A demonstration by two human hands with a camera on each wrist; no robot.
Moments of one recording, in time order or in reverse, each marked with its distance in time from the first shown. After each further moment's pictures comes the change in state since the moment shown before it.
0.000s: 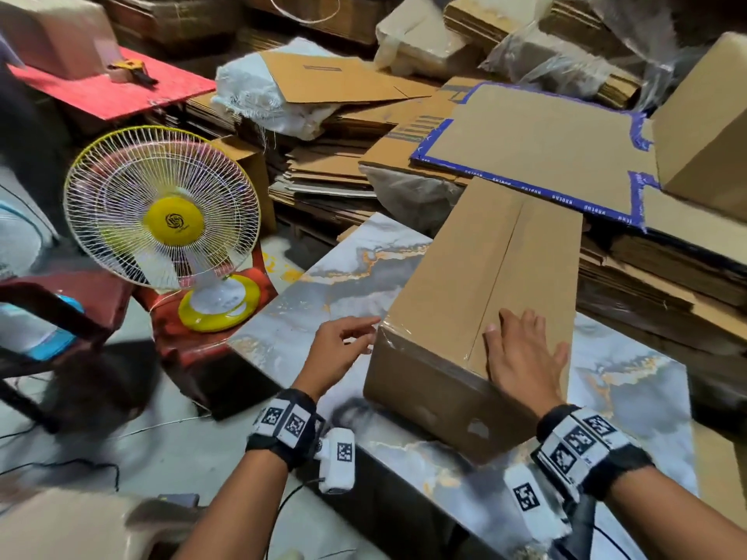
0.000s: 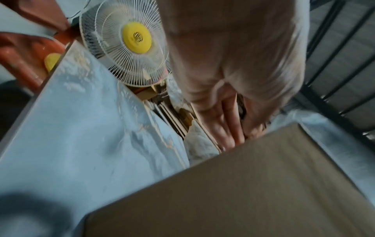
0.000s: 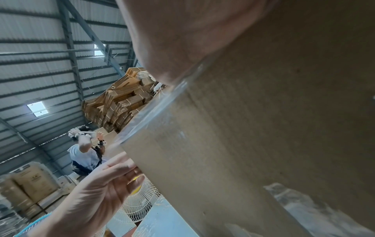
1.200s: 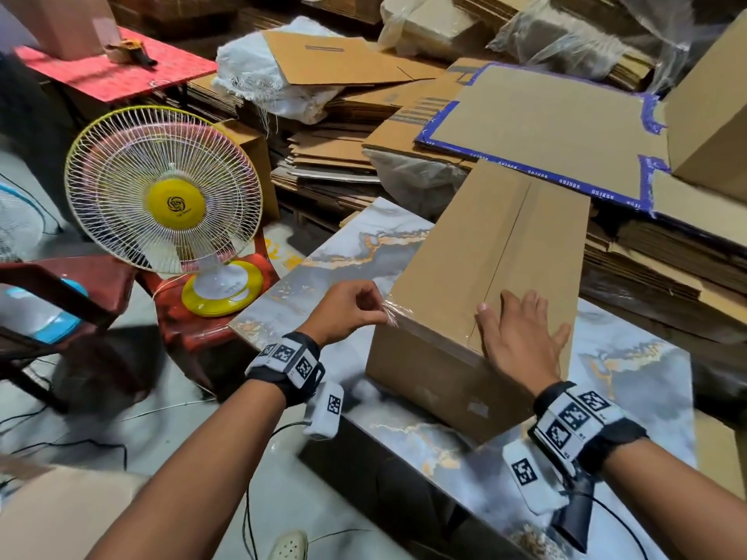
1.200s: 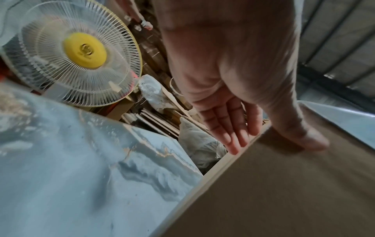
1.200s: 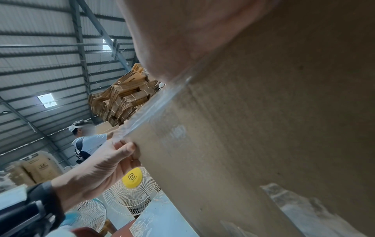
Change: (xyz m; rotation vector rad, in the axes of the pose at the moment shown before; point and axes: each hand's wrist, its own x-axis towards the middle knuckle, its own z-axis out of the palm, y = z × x) left_hand 0.034 0.022 -0.009 0.350 -0.220 0.030; right_hand 0.004 -0.006 0.001 -0.036 -0.008 0.026
